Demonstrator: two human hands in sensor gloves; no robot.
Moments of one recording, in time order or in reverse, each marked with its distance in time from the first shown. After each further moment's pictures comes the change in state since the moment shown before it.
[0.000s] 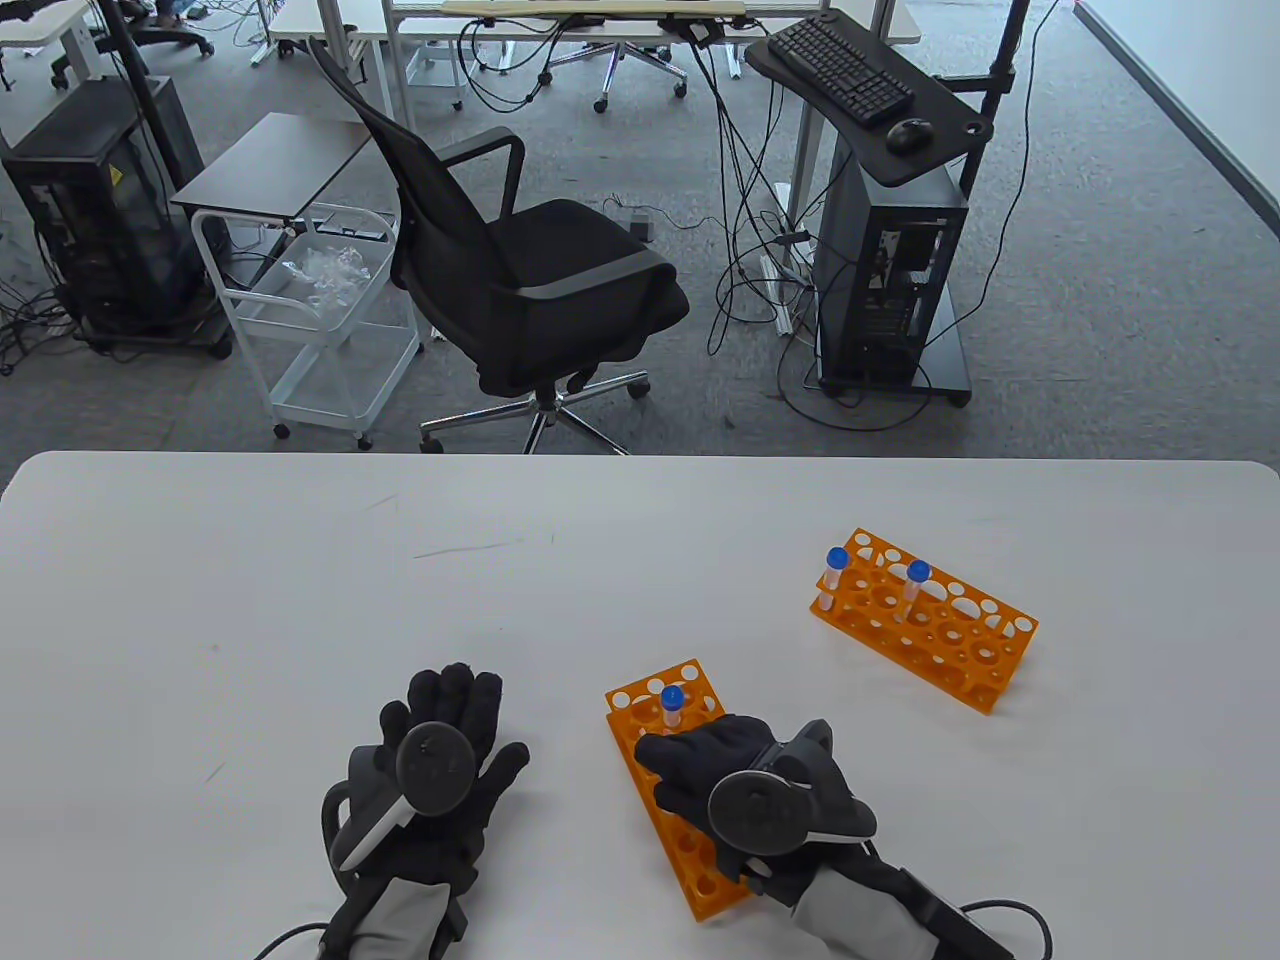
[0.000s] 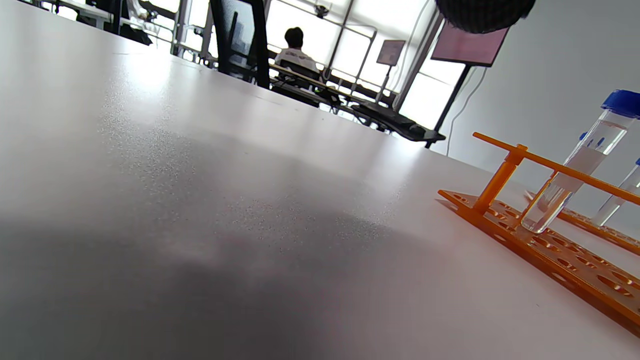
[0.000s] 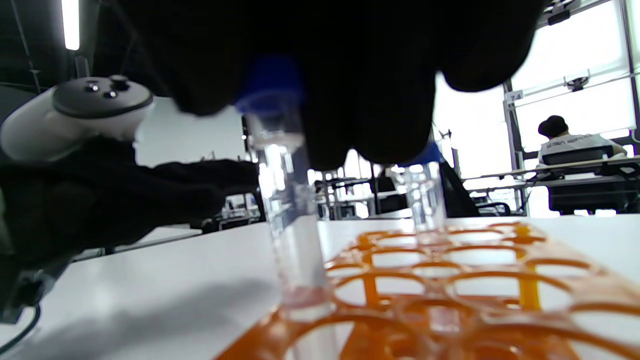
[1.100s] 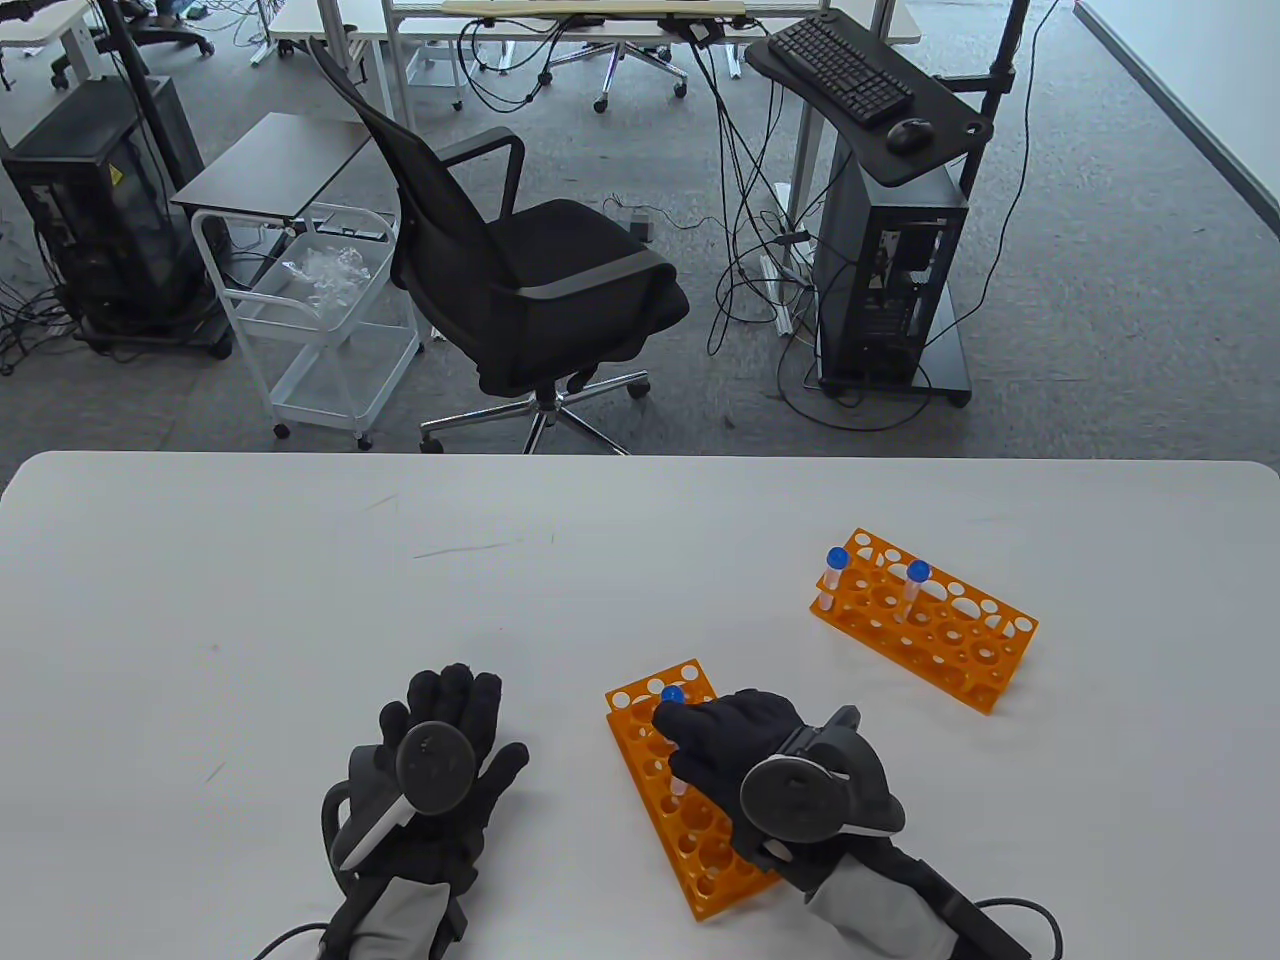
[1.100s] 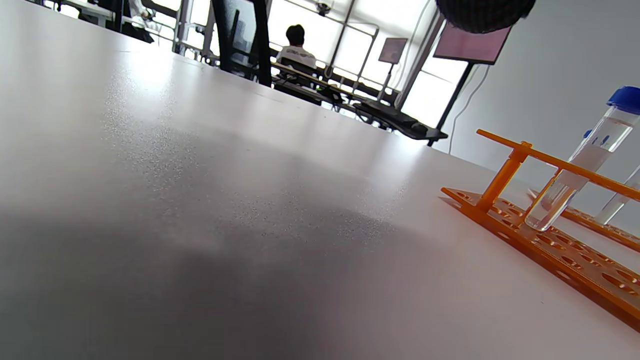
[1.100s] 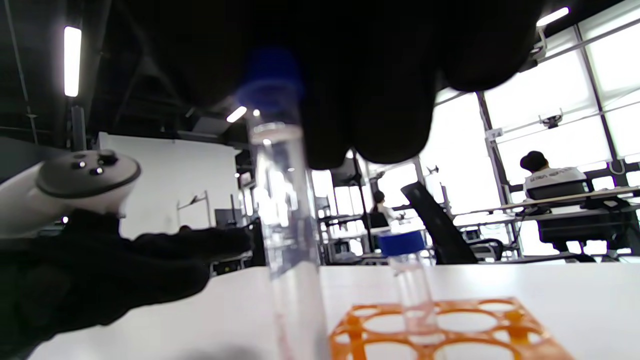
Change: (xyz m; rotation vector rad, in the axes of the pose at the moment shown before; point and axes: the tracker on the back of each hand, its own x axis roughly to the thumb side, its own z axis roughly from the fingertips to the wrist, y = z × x) left_hand 0.000 0.000 0.000 -0.004 0.006 -0.002; right_hand -0.009 -0.023 0.002 -0.128 0.021 -0.019
